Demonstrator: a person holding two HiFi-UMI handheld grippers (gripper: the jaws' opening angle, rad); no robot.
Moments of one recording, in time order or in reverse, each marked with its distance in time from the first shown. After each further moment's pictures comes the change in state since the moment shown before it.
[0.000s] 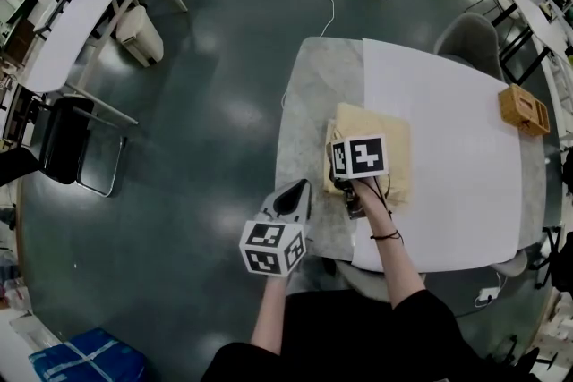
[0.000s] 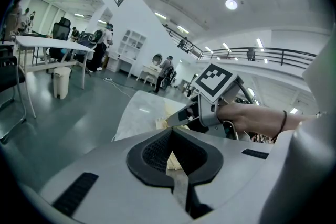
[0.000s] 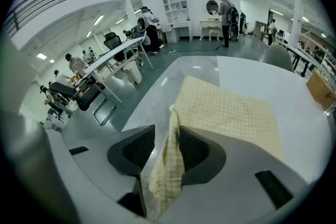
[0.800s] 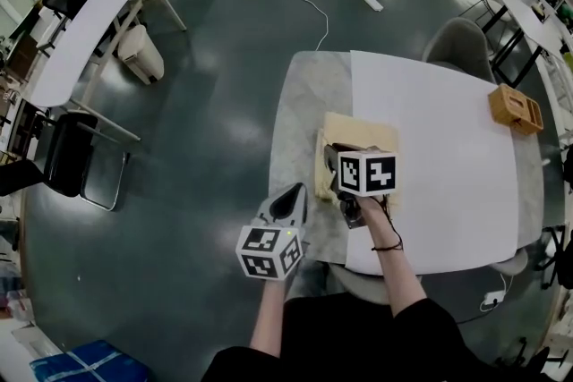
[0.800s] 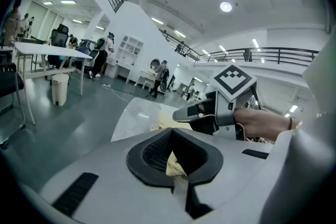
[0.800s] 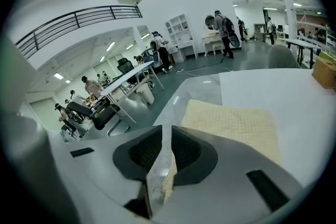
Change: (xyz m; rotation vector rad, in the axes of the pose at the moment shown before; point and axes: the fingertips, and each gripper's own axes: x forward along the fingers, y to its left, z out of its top) left arm -0.010 -0.019 0.017 0.038 -0.049 -0.002; right arm -0.051 0.012 0.020 0.061 -0.231 0.161
